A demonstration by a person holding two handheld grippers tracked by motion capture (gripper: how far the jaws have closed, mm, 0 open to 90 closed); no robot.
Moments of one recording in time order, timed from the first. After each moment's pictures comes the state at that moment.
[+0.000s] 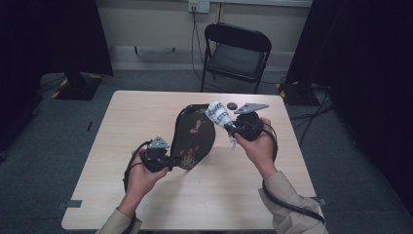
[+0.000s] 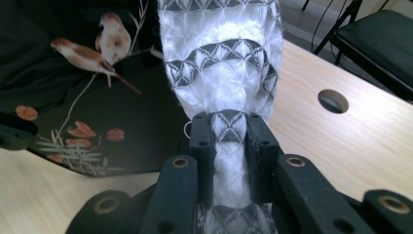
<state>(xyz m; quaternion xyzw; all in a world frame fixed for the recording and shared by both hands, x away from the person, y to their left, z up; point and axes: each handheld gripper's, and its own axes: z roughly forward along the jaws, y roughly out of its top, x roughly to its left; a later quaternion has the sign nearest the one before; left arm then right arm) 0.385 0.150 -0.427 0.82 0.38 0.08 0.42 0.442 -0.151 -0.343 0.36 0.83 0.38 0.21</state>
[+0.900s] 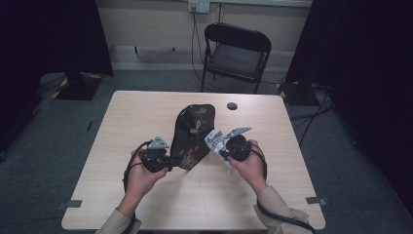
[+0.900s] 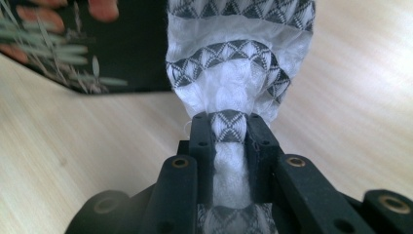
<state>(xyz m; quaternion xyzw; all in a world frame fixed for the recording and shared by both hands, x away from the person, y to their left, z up) 0.384 0.151 -0.427 0.82 0.37 0.08 0.42 0.435 -0.141 -0.433 0.36 0.87 0.31 0.14</state>
